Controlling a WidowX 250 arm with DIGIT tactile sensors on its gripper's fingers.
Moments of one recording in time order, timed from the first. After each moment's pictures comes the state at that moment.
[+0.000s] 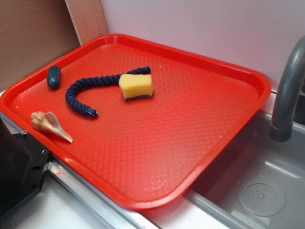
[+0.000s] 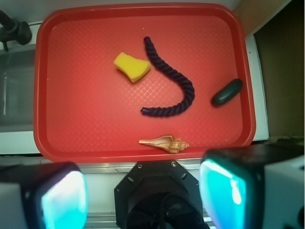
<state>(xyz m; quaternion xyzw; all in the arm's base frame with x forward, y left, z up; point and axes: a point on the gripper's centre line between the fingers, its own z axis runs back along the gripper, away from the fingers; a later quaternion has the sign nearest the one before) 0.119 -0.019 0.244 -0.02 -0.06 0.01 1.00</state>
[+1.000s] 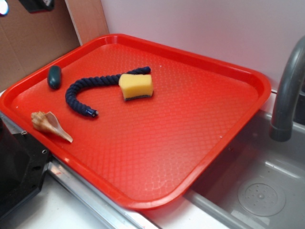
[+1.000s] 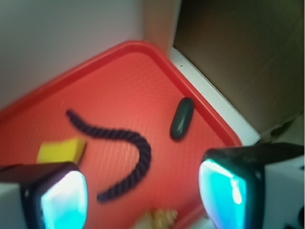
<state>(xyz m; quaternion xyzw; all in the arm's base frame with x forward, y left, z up) 0.151 0.078 0.175 0.03 -0.21 0.35 0.91</state>
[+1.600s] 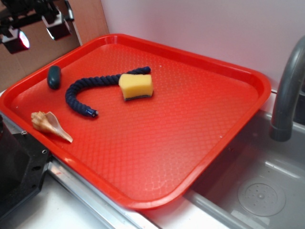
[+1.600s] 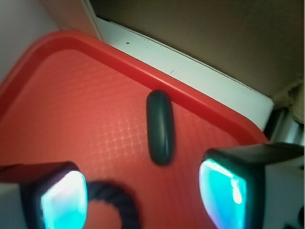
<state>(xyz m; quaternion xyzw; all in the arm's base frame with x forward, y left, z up) 0.187 0.125 0.091 0.02 -0.11 0.48 0.87</state>
